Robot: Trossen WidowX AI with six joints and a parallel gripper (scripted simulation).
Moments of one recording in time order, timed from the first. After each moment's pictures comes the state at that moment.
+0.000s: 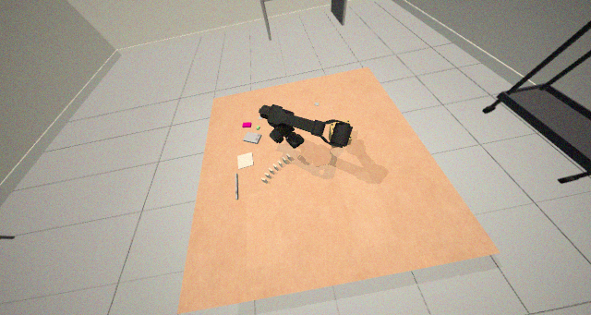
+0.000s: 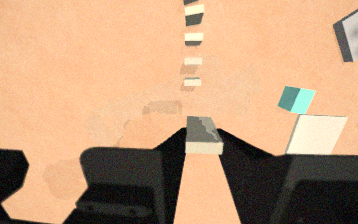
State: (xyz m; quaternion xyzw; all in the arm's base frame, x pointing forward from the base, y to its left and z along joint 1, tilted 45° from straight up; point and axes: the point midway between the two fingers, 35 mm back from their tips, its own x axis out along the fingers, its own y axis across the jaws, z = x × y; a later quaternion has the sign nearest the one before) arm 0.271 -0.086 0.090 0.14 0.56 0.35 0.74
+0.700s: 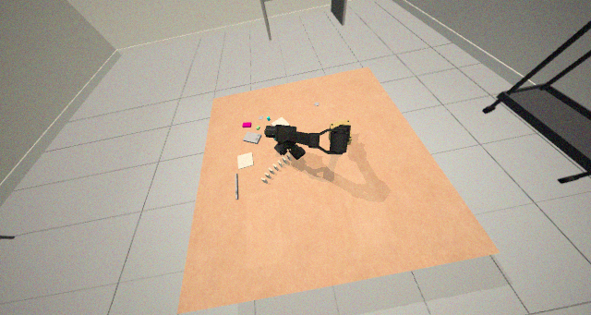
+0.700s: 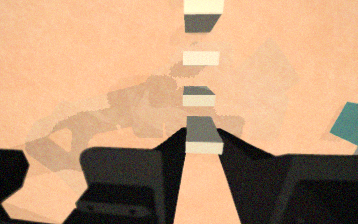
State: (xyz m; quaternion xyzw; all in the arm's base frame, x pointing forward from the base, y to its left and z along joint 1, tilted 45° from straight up) arm 0.287 -0.013 0.019 0.14 0.55 0.36 0.74
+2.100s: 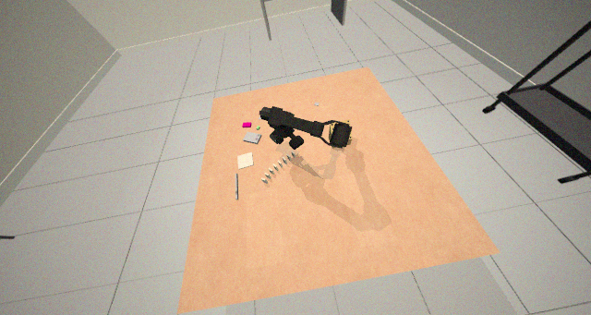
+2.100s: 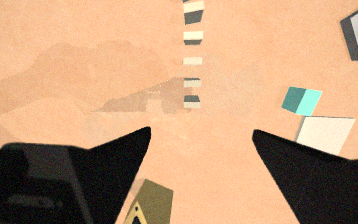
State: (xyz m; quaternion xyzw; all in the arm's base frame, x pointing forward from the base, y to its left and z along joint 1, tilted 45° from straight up) arm 0.273 -0.079 0.082 0.15 0.56 0.35 0.74
